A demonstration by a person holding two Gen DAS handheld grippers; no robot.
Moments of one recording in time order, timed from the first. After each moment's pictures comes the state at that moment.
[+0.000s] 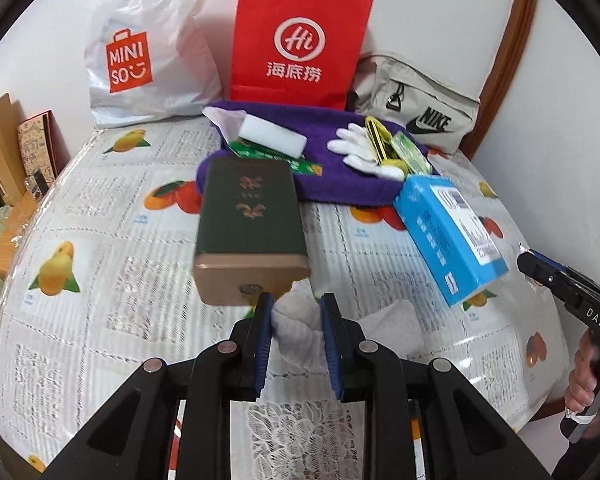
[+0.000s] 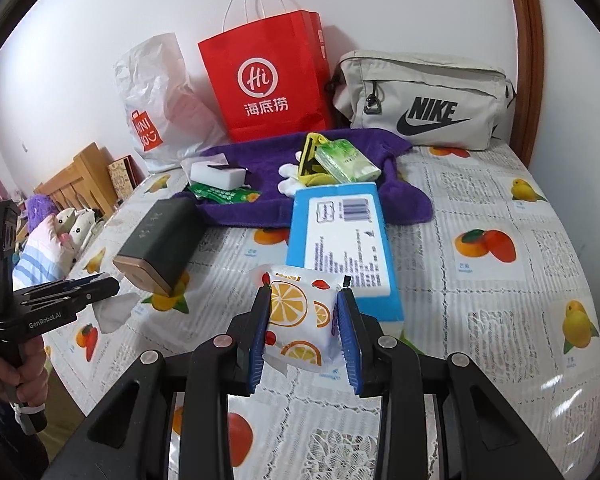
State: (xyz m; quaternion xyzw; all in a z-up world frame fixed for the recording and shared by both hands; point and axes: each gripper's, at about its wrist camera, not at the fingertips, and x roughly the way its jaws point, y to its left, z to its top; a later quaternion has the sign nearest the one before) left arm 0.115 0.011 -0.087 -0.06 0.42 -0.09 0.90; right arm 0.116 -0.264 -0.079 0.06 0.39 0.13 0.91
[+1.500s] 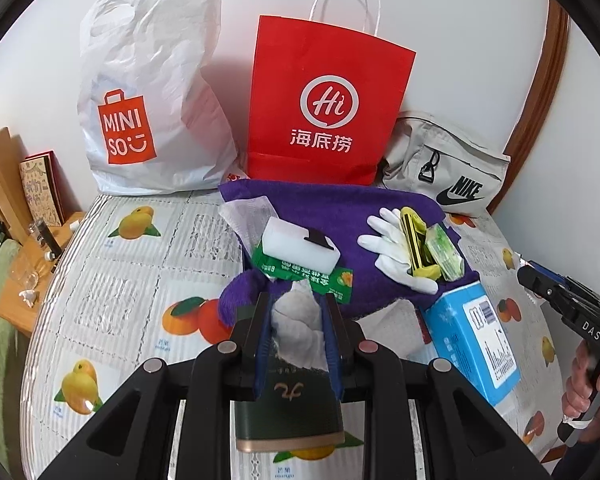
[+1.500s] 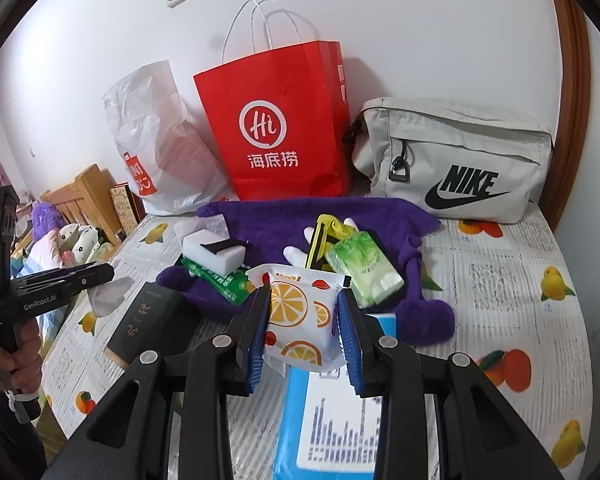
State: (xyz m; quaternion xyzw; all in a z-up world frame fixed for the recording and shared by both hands) left arm 0.220 0.031 -0.035 -0.06 0.39 -0.06 0.92; right arm 0.232 -0.252 -0.039 0.05 0.37 0.16 0.92
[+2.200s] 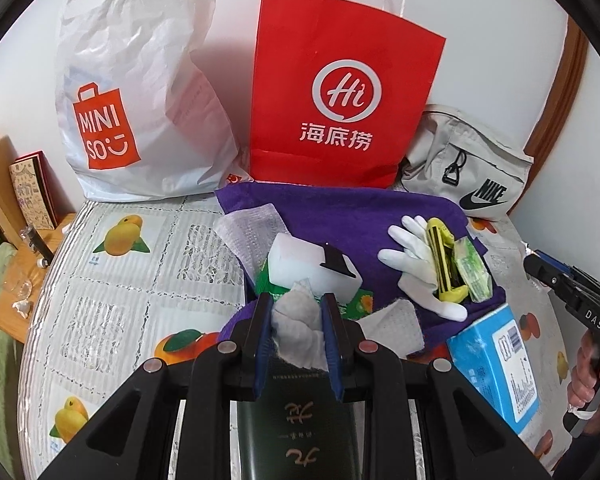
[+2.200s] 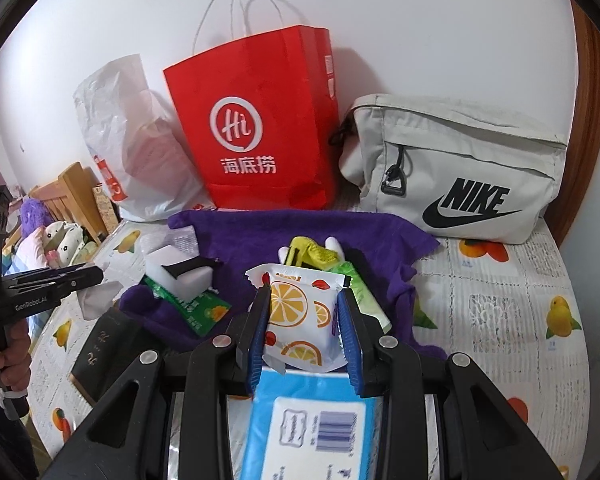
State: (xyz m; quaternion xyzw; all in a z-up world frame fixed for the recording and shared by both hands) left arm 0.279 0.031 -0.051 -0.05 0.41 -0.06 0.91; right arm 0.293 -0.255 -0.056 0.03 0.38 0.14 0.91
